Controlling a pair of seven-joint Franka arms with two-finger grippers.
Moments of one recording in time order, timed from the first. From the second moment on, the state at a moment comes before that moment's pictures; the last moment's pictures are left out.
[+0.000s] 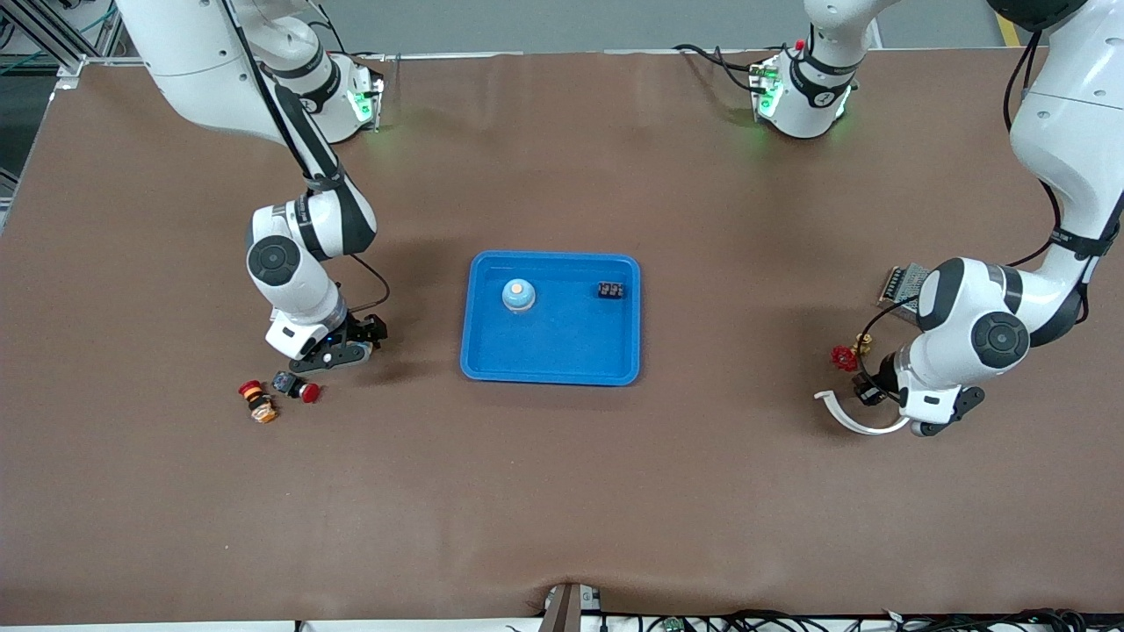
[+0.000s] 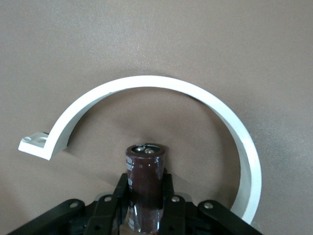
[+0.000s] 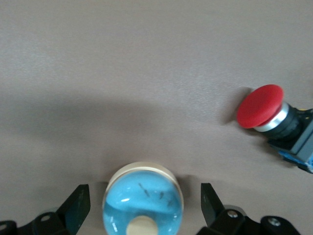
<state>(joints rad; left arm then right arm) 0.54 0.71 -0.54 -1.82 0.53 2.34 -0.85 0.32 0.45 -0.11 -2.21 -0.06 2.72 0.05</state>
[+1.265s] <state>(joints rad) 0.50 0.68 -0.75 -1.79 0.52 2.30 -1.67 0.32 0.46 -0.10 -2.21 -0.06 2.72 0.05</state>
